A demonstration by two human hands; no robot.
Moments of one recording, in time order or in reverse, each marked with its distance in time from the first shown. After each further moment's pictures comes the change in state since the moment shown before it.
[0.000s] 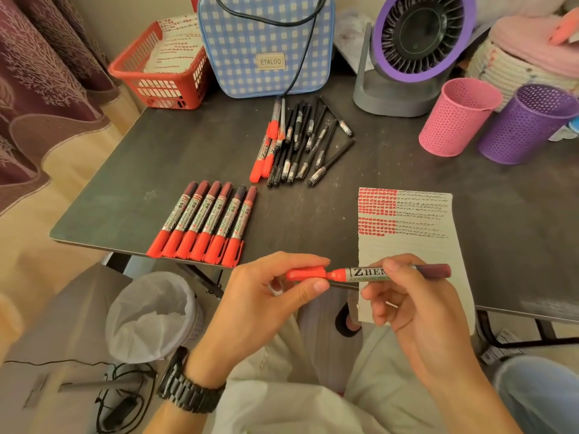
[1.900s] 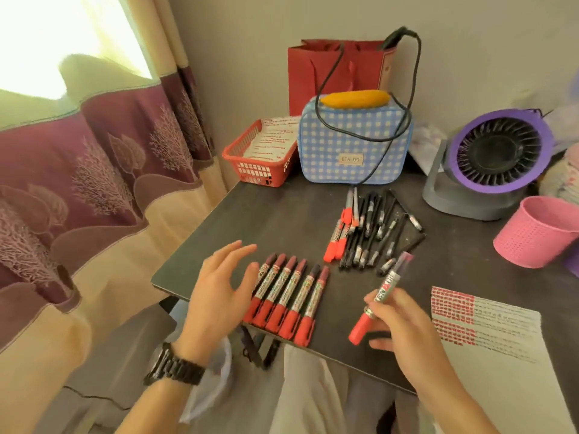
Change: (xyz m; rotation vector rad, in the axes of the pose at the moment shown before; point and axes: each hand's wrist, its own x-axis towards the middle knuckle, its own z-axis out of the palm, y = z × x) left_hand 0.038 -0.065 -0.145 0.563 0.525 -0.095; right_hand 0.082 0.015 0.080 -0.531 -0.121 -0.052
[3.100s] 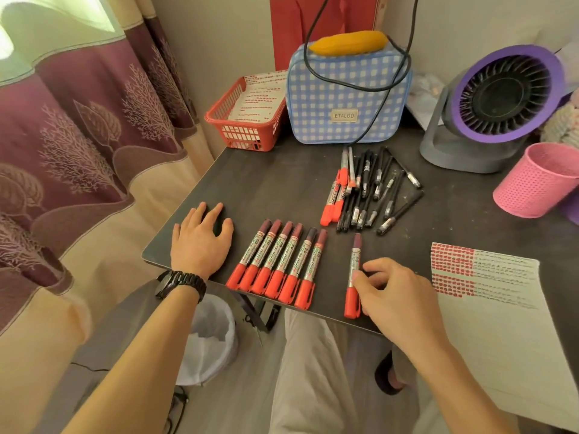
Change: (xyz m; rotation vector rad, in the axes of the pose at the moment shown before) left_hand 0.061 -0.072 0.026 0.430 -0.164 -0.249; right_hand 0.002 0.009 0.014 -0.717 0.170 -0.027
